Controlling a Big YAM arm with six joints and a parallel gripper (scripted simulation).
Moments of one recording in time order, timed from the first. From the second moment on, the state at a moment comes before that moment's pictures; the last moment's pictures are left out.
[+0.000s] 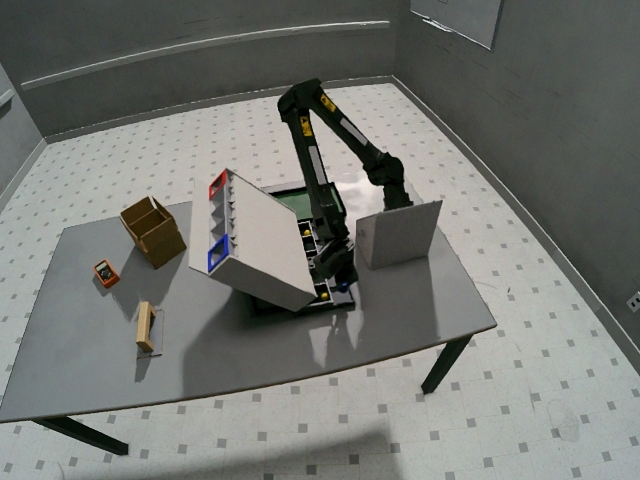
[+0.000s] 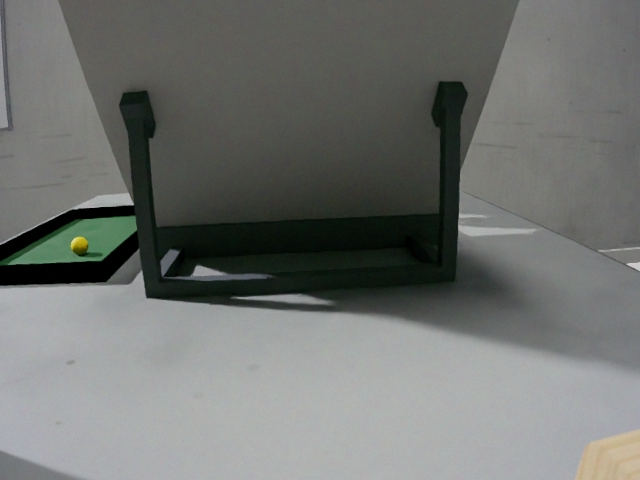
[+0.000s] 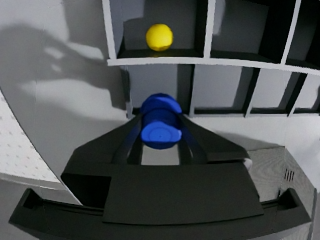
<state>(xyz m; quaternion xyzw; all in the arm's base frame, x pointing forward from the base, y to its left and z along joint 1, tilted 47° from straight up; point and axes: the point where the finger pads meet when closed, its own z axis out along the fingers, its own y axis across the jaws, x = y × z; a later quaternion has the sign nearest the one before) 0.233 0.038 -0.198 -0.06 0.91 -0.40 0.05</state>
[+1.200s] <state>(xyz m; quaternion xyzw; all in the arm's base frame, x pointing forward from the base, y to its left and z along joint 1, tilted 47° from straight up) 0.236 0.027 -0.209 -0.07 0.91 -0.40 0.05</state>
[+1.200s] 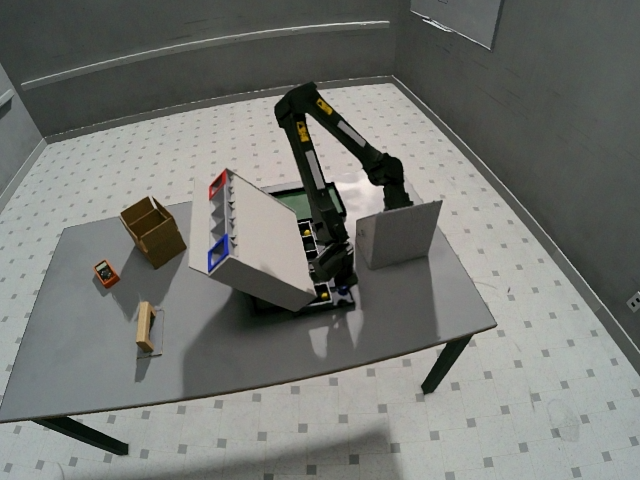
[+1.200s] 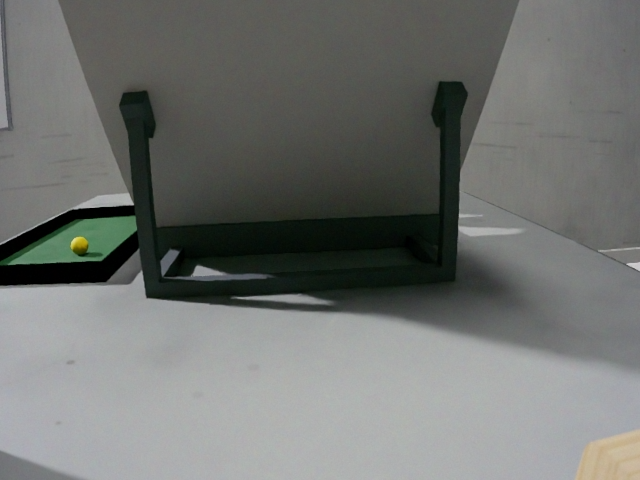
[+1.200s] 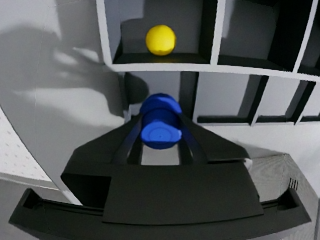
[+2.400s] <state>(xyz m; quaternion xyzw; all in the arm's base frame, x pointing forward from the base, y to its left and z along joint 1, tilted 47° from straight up) 0.236 0.018 -0.216 -0.07 0.91 -0.40 0.05</state>
